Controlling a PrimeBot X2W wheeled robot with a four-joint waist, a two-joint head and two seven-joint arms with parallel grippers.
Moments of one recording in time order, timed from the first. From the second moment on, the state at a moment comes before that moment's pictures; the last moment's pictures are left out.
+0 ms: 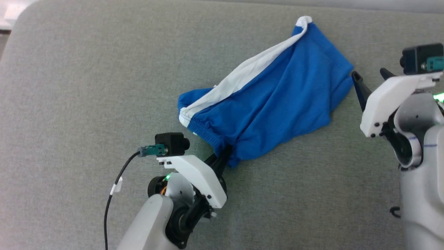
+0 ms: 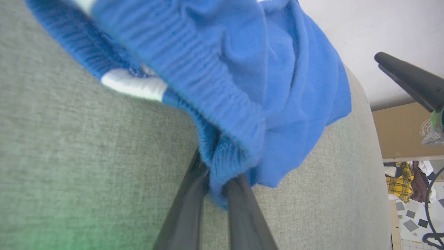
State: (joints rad) left arm -0.29 0.06 -0.39 0.17 -0.76 0.10 0.31; right arm -0.51 -0.09 -0.10 0.12 0.09 0.13 0.58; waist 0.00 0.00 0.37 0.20
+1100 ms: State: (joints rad) left arm -0.39 0.05 -0.44 0.23 -0.85 0.09 0.23; right arm -0.67 -0.05 -0.22 0.31 0.09 0.13 0.71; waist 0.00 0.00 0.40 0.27
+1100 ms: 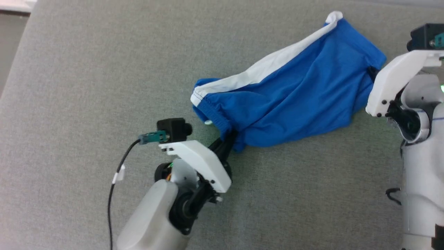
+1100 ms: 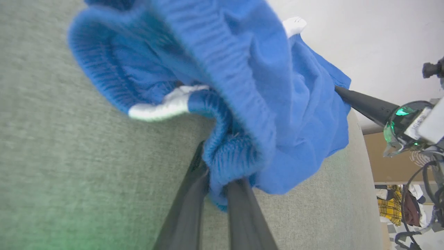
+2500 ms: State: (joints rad) left arm 0.02 0.25 -0.41 -0.05 -0.92 0.18 0.32; right arm 0.14 -0.05 -0.16 0.00 0.63 0.13 0.40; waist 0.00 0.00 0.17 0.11
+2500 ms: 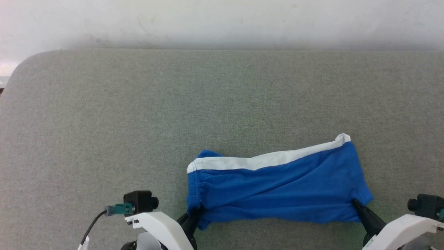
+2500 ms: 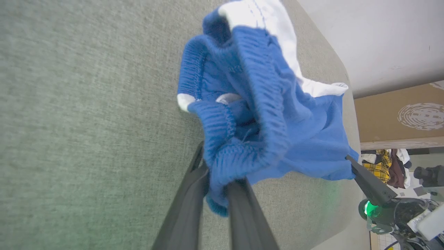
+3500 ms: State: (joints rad) left arm 0.07 0.32 -0.24 -0.15 -0.59 0.27 -0.19; right arm 0.13 -0.05 -0.22 -0.16 0.38 0.13 0.44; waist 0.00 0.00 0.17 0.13
